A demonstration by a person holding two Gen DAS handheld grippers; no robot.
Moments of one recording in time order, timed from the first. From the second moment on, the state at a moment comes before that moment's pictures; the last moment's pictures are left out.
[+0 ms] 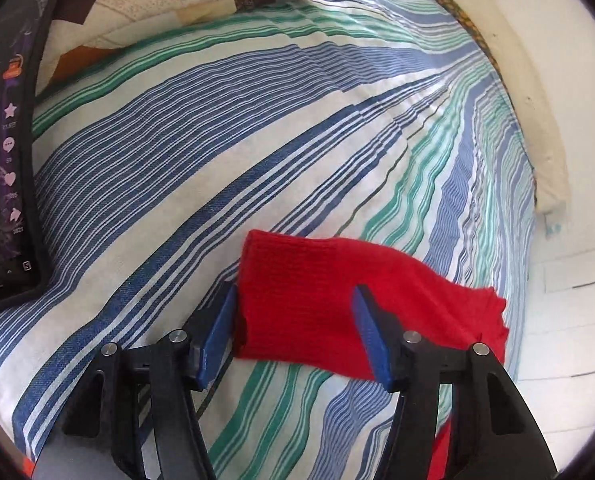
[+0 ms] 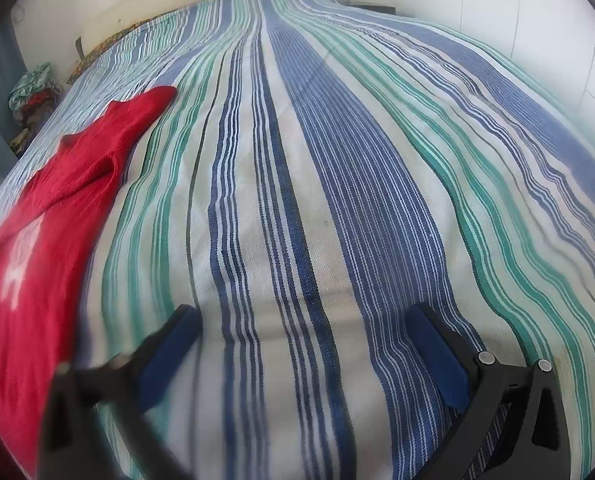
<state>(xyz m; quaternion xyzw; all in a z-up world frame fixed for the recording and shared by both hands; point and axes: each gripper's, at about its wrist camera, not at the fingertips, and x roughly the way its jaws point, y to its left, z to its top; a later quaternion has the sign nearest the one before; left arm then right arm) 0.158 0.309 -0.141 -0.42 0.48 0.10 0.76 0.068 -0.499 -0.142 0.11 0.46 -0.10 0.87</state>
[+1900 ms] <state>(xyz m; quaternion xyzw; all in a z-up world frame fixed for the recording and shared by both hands) 0.249 -0.051 -0.121 0.12 0.45 -0.06 0.88 0.072 -0.496 -0.145 0.09 0.46 -0.10 0.87</state>
